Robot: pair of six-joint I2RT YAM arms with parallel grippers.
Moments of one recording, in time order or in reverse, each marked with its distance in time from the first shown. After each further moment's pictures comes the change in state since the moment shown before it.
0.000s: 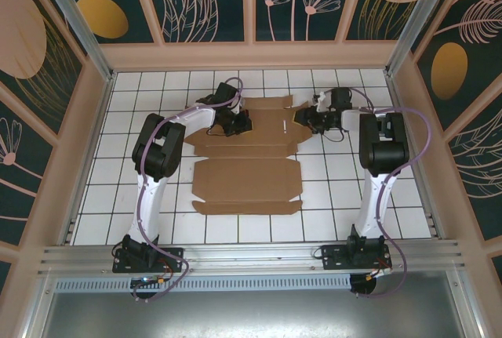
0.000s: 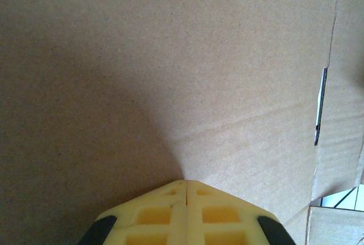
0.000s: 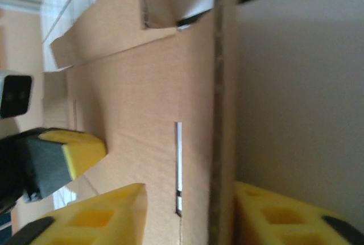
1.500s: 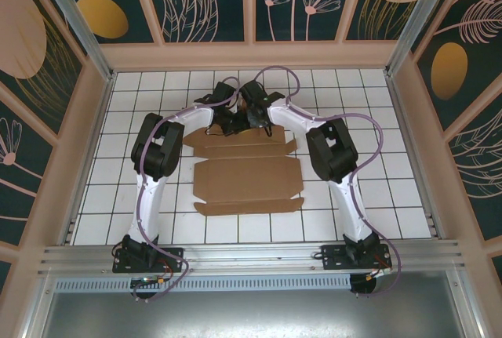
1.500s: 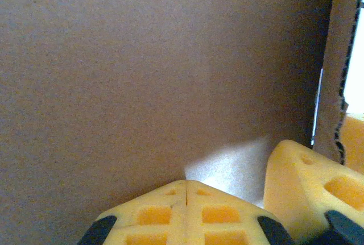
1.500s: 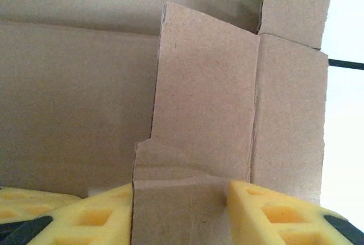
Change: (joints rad) left arm 0.017 0.000 -0.005 0.008 0.008 -0.034; right arm 0.555 0.159 0.562 -0.560 1.097 -0.072
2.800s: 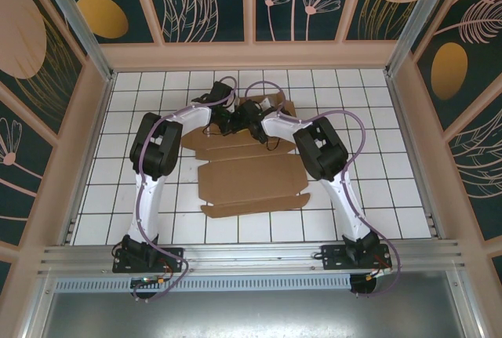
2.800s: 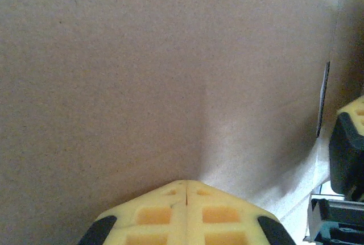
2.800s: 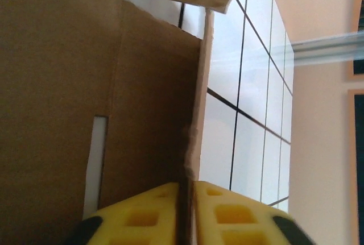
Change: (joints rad) left arm 0.016 0.000 -0.004 0.000 0.011 -0.011; right arm 0.030 0.106 -0.098 0.056 0.730 -0.408
